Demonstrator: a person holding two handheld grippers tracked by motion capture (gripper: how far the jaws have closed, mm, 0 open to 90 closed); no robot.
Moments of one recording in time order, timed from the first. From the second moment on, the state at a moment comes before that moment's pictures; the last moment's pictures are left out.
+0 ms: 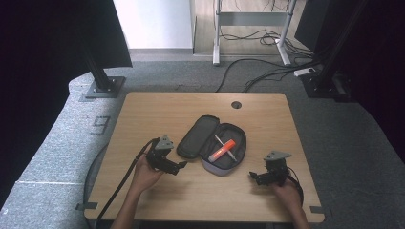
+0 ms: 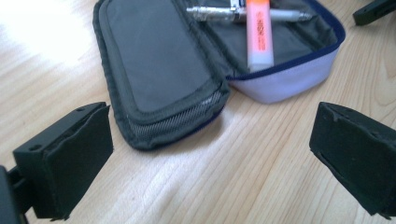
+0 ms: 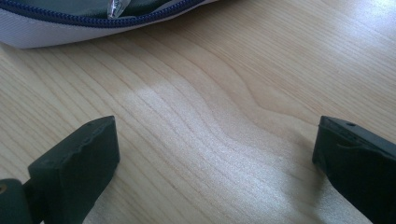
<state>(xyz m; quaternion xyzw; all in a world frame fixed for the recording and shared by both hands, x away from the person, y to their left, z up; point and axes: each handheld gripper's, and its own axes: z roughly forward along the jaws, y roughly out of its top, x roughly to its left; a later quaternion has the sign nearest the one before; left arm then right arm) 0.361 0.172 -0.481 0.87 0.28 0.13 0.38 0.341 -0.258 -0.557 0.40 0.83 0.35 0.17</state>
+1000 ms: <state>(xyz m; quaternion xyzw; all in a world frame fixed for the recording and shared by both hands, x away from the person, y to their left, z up) 0.357 0.195 -0.540 0.89 0.30 0.11 0.33 0.341 -0.258 -0.557 0.40 0.83 0.35 0.17</state>
